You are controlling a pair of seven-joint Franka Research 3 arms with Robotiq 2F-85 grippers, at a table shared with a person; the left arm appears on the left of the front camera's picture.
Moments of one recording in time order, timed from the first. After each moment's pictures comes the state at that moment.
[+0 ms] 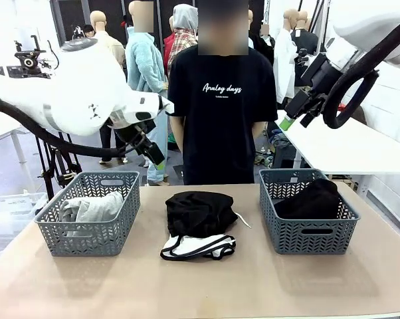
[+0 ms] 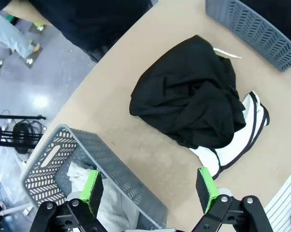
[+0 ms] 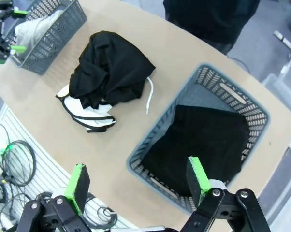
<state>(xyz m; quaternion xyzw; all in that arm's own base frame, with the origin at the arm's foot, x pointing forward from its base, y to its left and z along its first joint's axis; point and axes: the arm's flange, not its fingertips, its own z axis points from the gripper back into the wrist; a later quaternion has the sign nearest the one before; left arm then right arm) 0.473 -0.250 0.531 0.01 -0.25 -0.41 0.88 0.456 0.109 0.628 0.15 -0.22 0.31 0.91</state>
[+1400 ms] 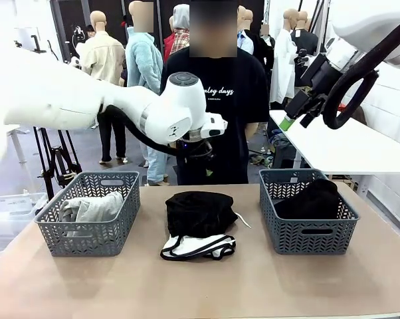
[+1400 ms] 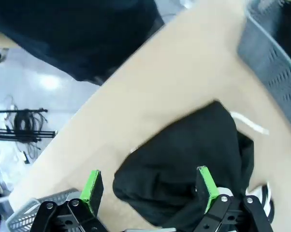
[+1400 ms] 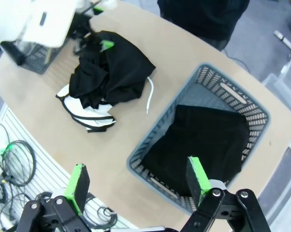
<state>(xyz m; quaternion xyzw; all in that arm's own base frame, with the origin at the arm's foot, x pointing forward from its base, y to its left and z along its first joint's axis) 0.591 -0.403 0.458 0.05 -0.24 -0.34 0.91 0.456 0.110 0.628 0.15 -0.22 0.31 0.91</state>
